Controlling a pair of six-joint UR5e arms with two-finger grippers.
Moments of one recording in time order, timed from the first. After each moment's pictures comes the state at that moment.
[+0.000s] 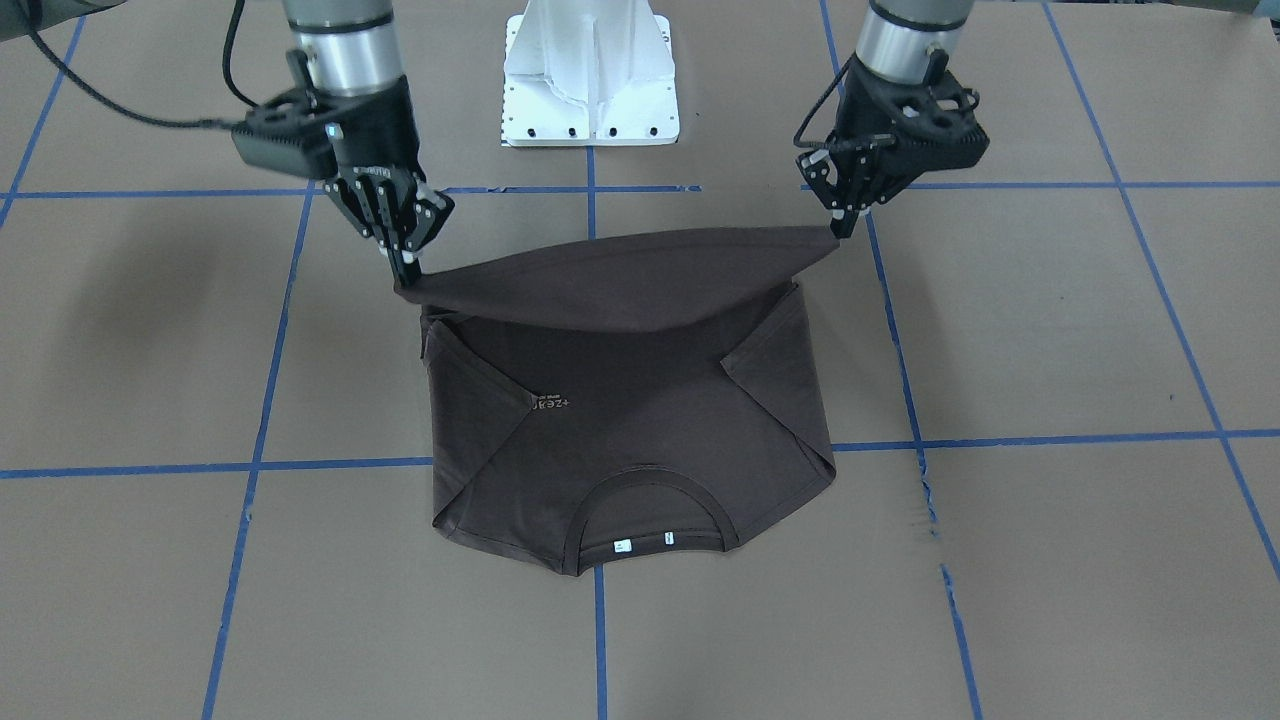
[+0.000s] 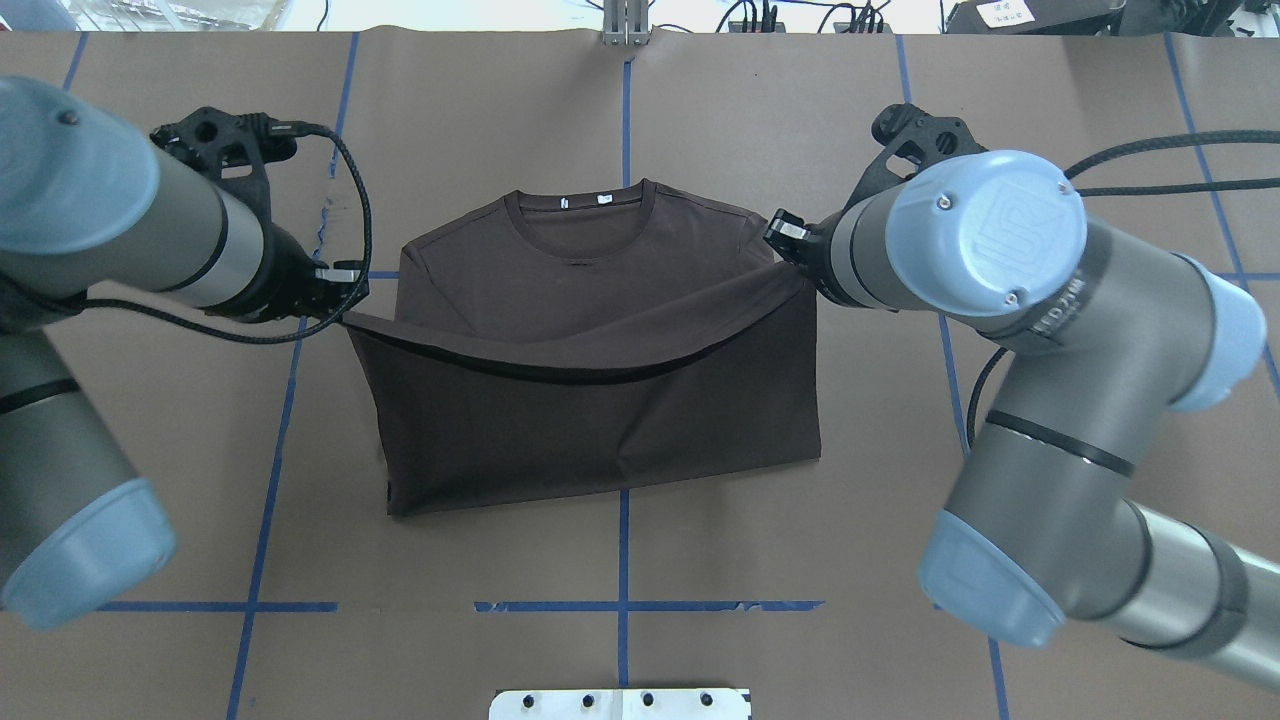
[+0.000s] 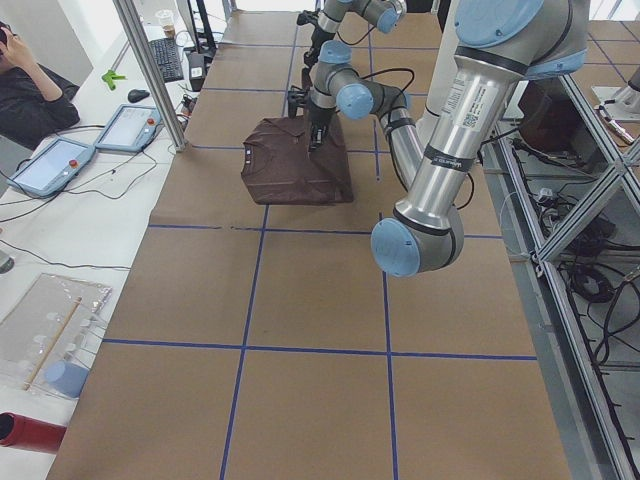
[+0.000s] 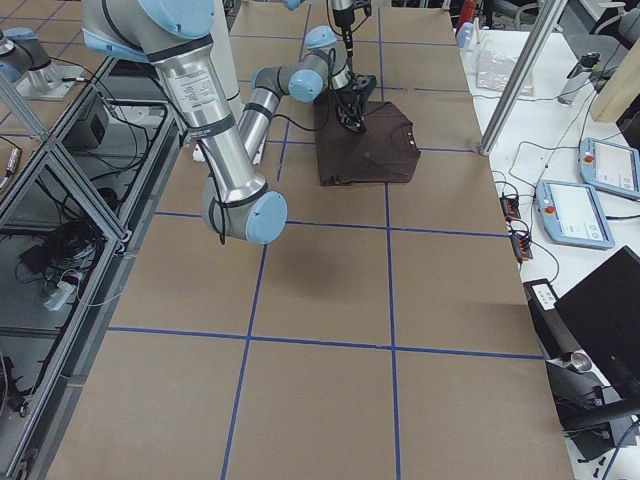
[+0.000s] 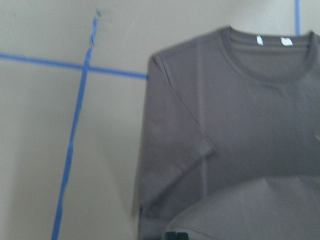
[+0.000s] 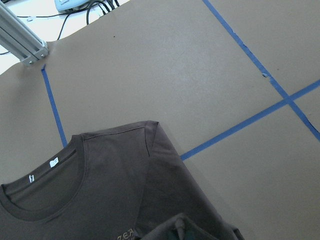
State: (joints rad) left arm -0.73 -2.00 -2.12 -1.37 -1.85 -1.19; right arm 0.61 -1.06 2.02 -1.66 1.57 1.66
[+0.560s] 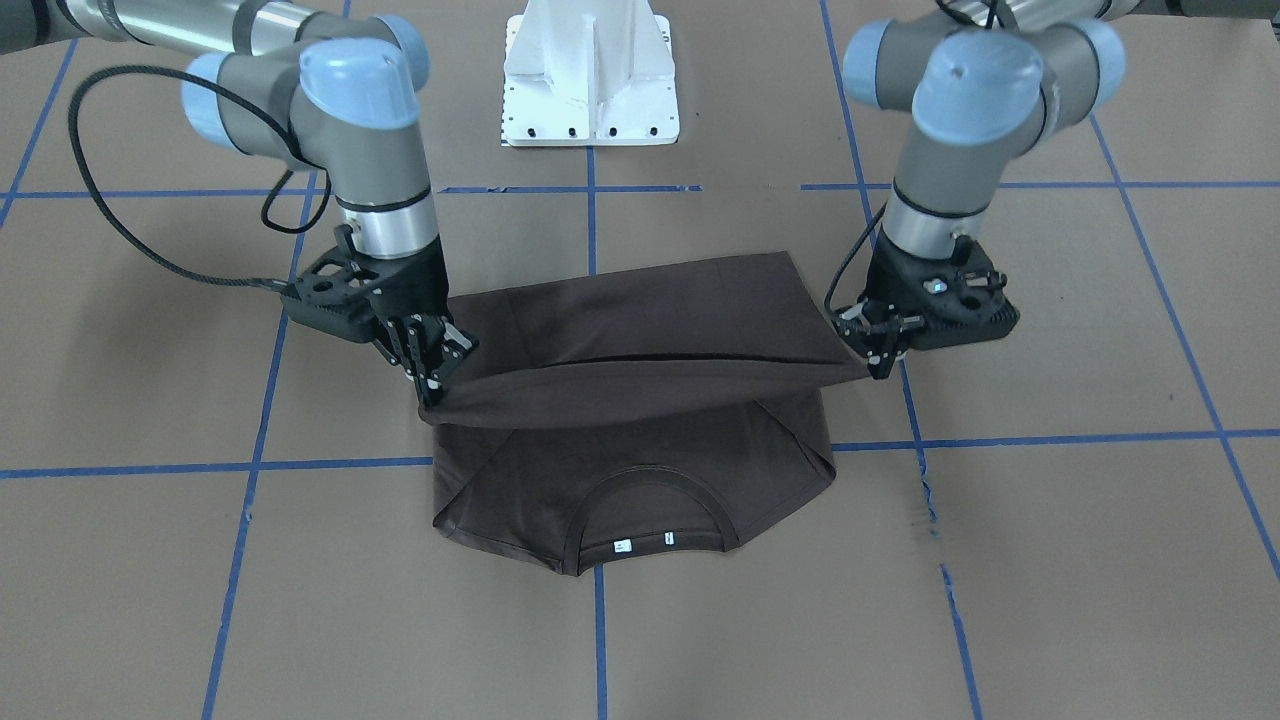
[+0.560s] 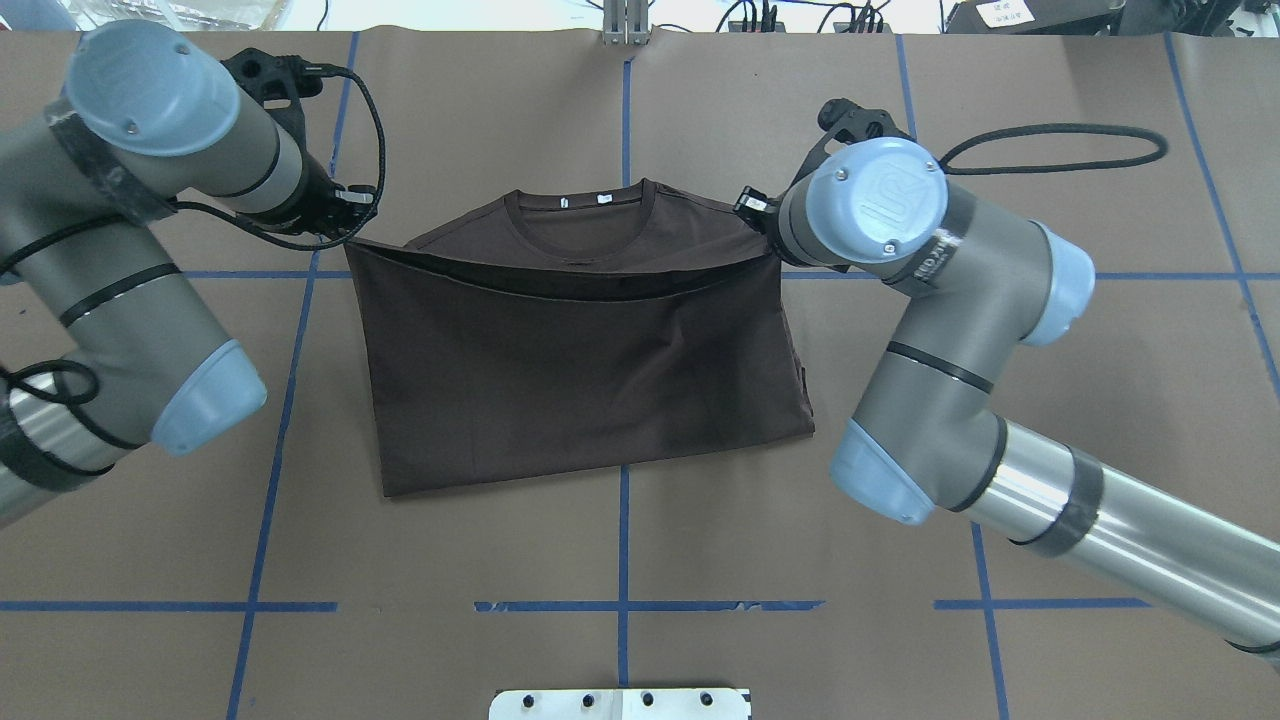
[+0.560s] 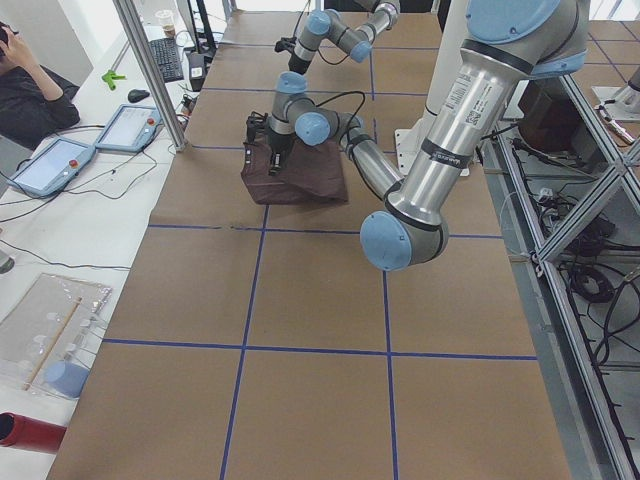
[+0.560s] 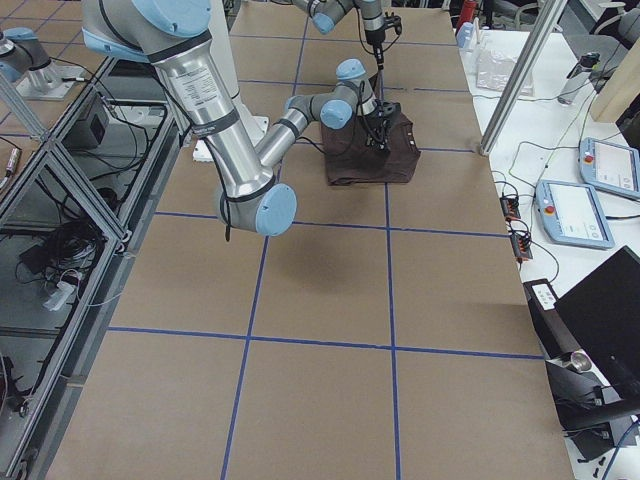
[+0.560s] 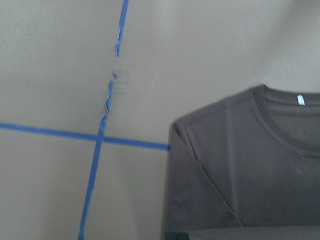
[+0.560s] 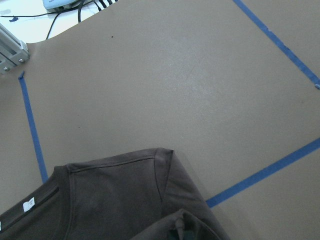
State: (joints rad) left arm -0.82 -2.07 -1.74 -1.64 -1.85 -1.09; right arm 0.64 -0.96 1.68 -1.43 1.58 1.64
